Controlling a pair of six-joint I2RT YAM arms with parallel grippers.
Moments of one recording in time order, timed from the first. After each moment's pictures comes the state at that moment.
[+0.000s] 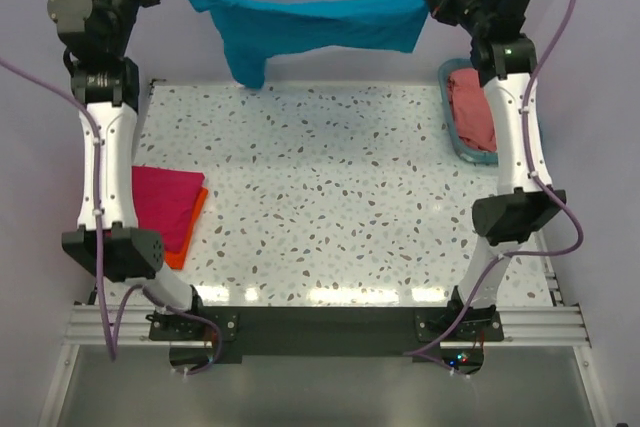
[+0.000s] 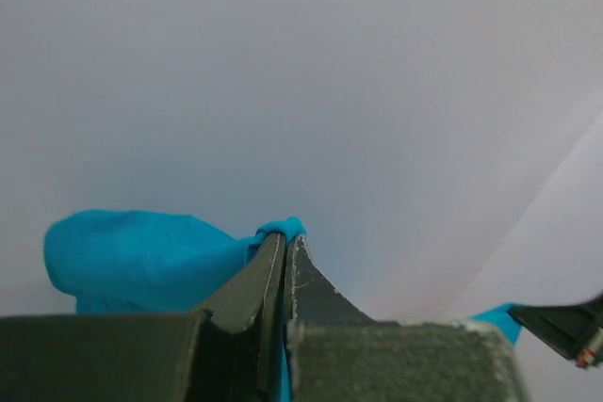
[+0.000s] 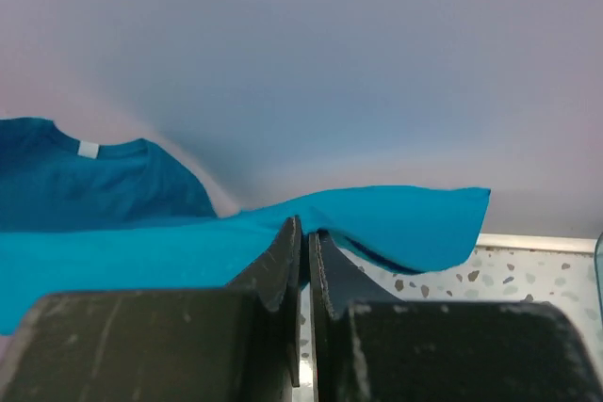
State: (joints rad) left arm 0.11 1.73 2.09 0.05 0.31 -0.67; right arm 0.10 1.95 2.38 -0.46 -0.19 0.43
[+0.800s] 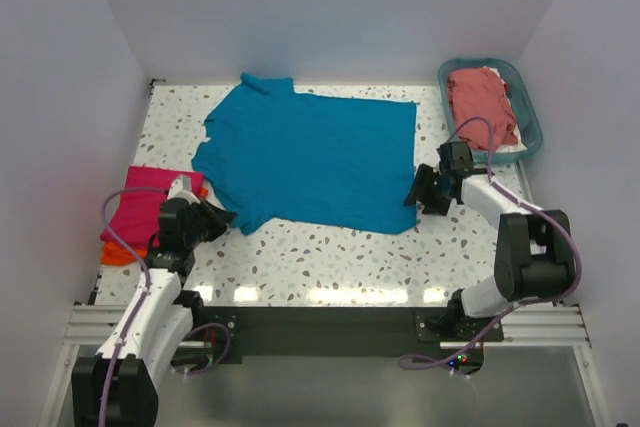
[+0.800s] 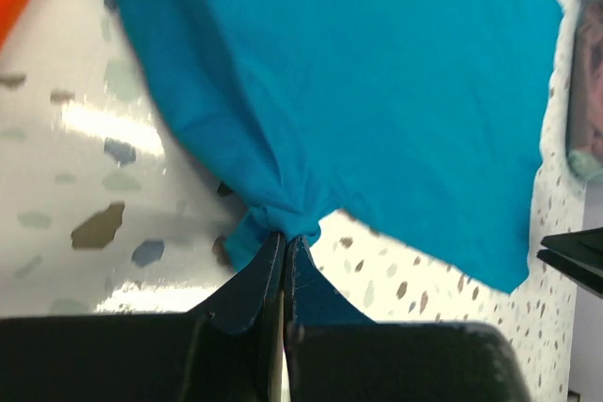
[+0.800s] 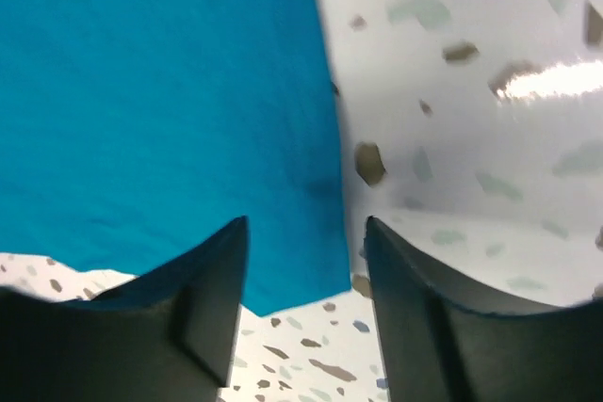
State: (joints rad) left arm 0.00 0.73 0.28 -0.07 0.22 -0.73; right arm 0.07 1.56 0.89 -0.46 -0.19 0.45
